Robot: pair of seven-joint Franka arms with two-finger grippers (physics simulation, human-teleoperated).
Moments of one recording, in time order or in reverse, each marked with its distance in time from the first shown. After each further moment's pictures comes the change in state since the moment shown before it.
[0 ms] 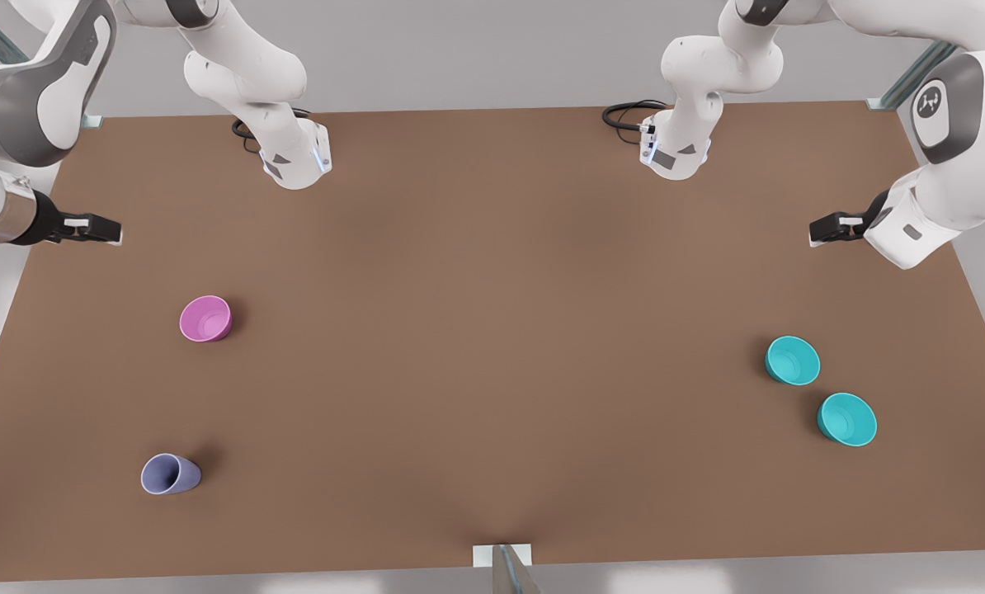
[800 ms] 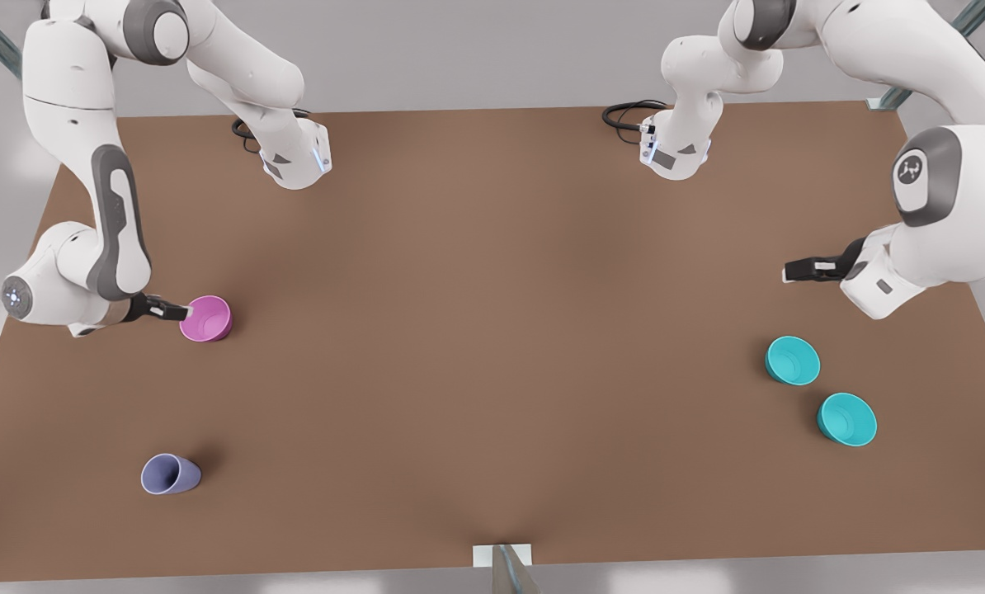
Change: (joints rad) left arm -0.002 0.111 0.029 -0.010 -0.121 0.062 -0.010; right arm -0.264 0.169 -0.006 -0.790 0.173 0.859 0.033
